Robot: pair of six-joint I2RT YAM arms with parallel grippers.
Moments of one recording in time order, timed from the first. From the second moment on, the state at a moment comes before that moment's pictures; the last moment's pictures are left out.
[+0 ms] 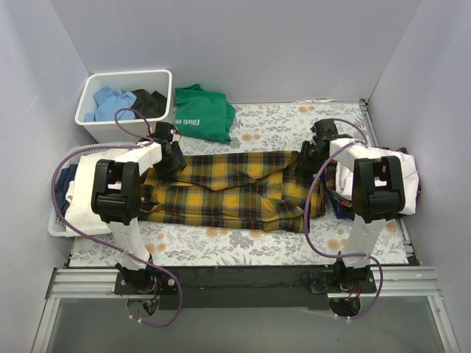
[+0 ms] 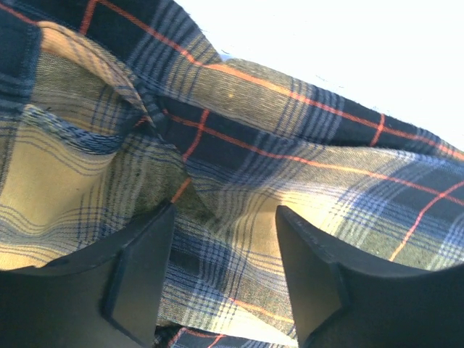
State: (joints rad) left arm -0.13 1.90 1.27 -0.48 -0.15 -0.49; right arm 0.14 1.89 1.26 -0.51 -0.21 0.37
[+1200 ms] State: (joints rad) left arm -0.13 1.85 1.27 -0.53 -0.09 -0.44; right arm 0.22 1.98 1.42 -0.52 -0.29 0.45
